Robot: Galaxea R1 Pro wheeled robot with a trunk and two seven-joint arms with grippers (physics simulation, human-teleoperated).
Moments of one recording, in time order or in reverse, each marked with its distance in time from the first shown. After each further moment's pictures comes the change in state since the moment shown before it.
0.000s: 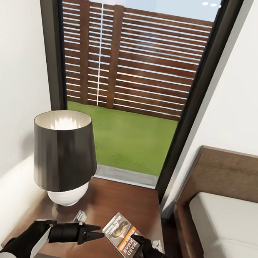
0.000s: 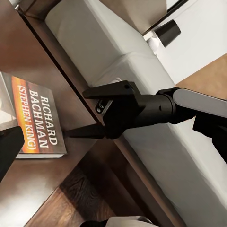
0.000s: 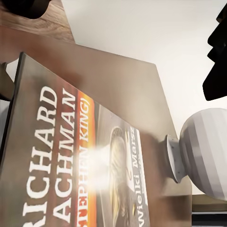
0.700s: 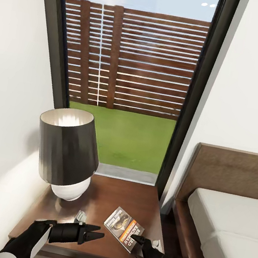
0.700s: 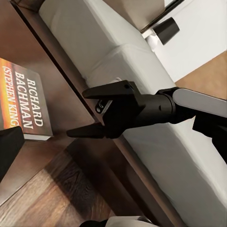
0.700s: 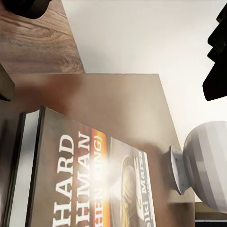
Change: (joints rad) left arm 0.000 0.000 0.000 0.000 0.000 0.000 -0.001; right arm 0.000 0.000 0.000 0.000 0.000 0.000 0.000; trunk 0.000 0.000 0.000
